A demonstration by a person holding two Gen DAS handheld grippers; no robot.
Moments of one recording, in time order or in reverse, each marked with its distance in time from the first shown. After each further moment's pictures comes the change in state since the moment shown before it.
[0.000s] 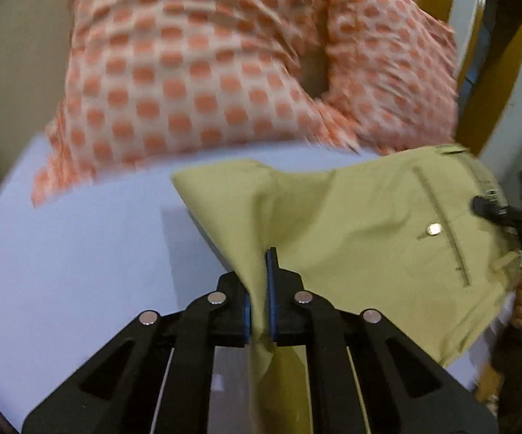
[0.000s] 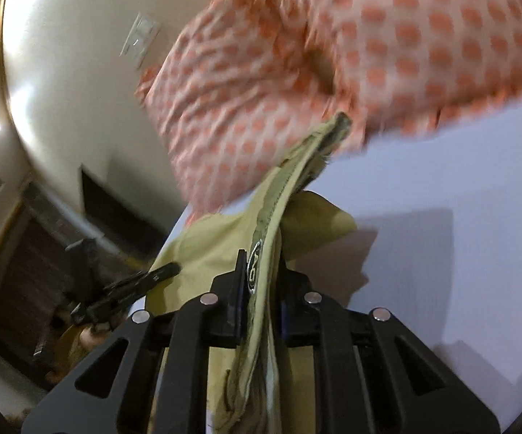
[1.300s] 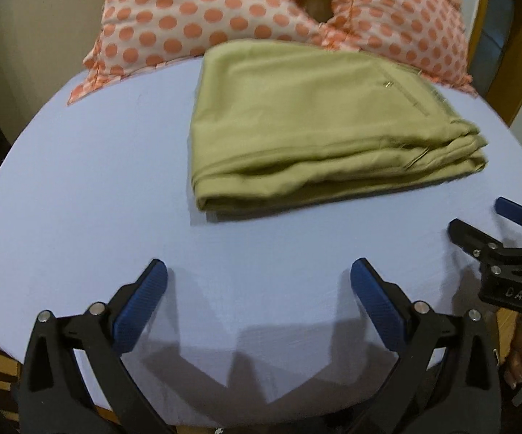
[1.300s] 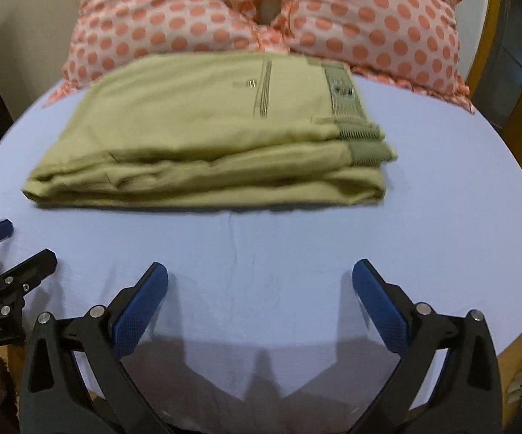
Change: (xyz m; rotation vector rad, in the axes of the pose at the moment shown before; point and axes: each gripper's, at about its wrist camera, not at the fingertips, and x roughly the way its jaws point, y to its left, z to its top) left arm -0.033 -0.062 -0.140 -0.021 0.145 0.144; right arm 0.031 0.067 -0.149 -0.272 0.166 -0.750
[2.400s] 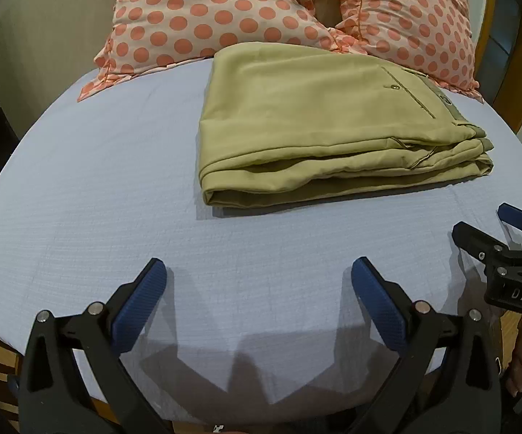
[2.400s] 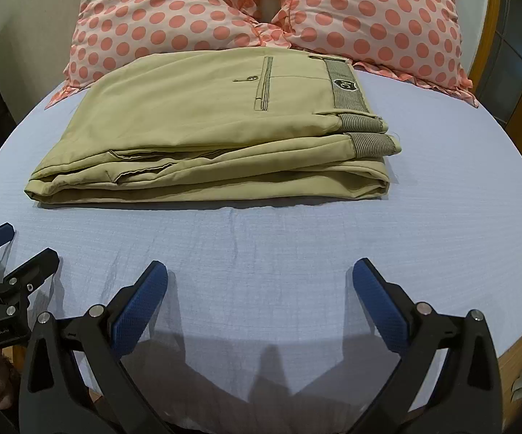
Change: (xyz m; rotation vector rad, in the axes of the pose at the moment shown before) left arm -0.002 0.000 -0.004 -0.031 -0.009 0.016; right arm -0.001 0.002 -0.003 0.012 0.007 0.007
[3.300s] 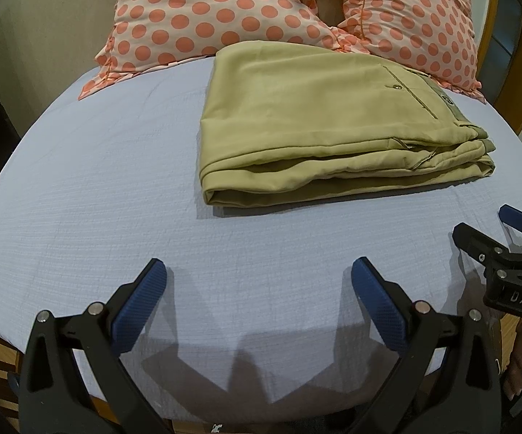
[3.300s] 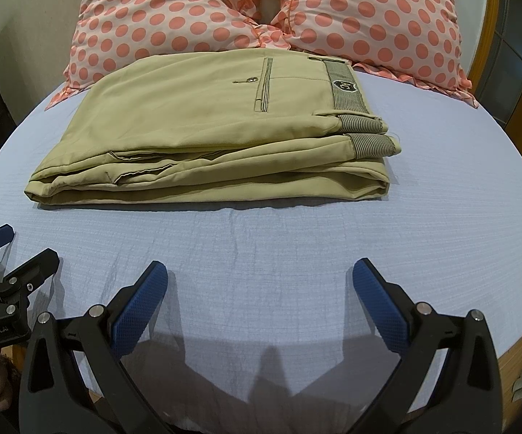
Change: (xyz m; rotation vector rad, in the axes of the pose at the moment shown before) left arm 0.001 0.001 0.001 -0.004 0.005 0.003; right arm -0.001 -0.001 0.001 -0.004 -0.001 0.003
